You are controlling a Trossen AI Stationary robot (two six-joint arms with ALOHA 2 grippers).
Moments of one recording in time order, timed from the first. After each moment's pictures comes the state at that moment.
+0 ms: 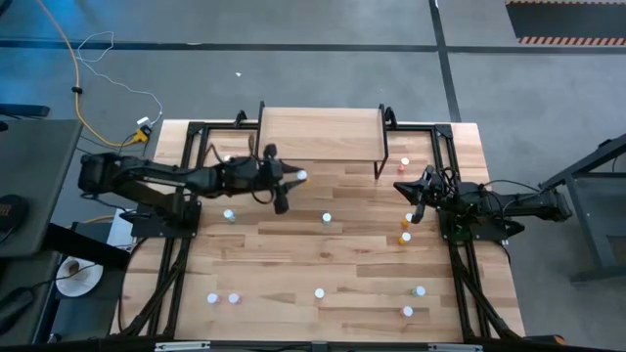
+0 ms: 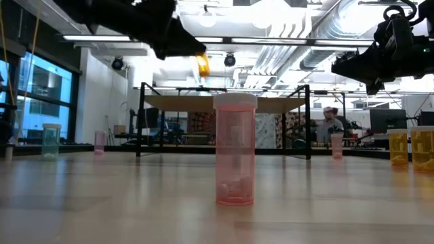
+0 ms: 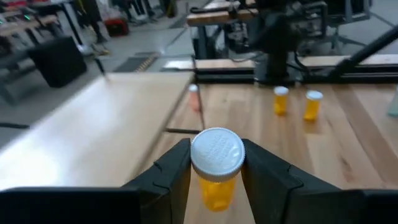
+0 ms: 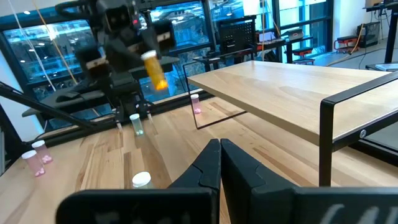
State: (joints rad) left arm 0.22 1.26 0.68 0.33 -0.19 0.11; right arm 0.04 0.07 0.01 0.06 0.39 0.18
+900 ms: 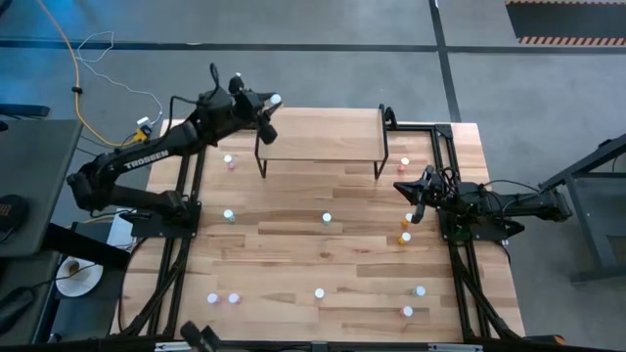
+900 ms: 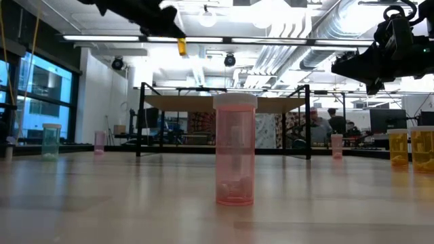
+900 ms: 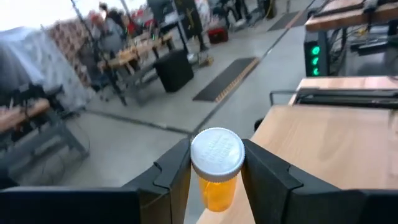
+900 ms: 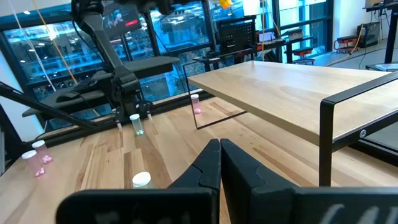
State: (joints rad) left arm 0.71 1.19 0.98 0.05 -0.12 0.32; right arm 0.04 0.07 0.01 0.06 0.39 0.18
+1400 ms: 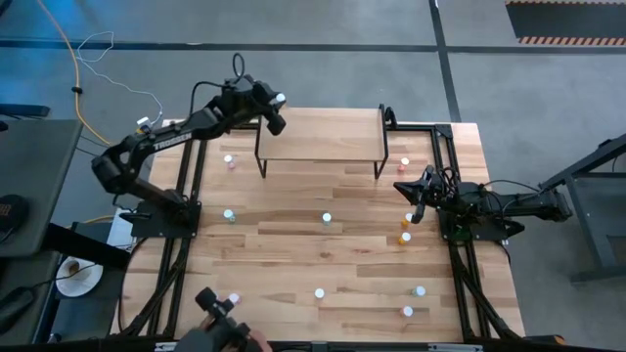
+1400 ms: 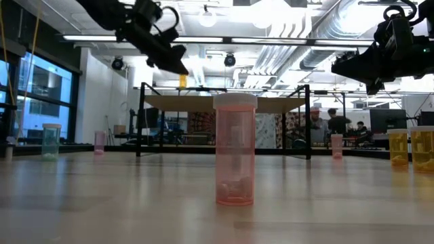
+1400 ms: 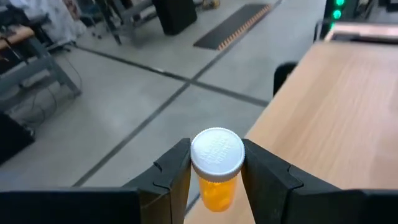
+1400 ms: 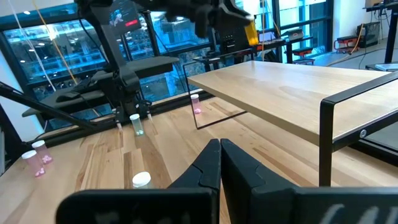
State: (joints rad) left arm 0.86 1.43 1.04 0.02 -0.04 0.25; right arm 0.04 0.07 0.01 0.06 0.39 0.18
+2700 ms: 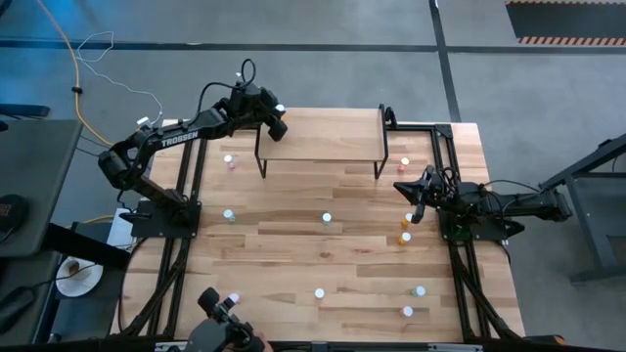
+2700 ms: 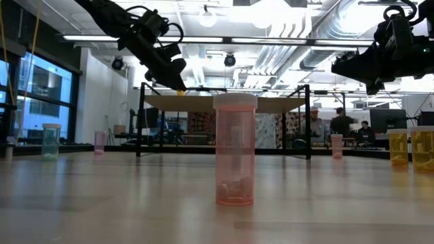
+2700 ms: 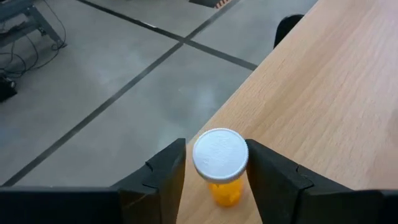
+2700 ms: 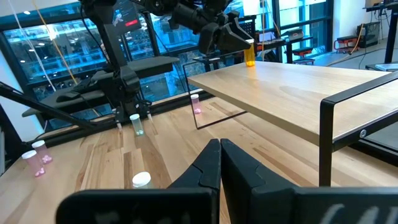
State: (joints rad) left arm 0.86 1.49 1.04 -0.09 -0.06 0.17; right arm 0.04 0.07 0.01 0.06 0.39 0.18
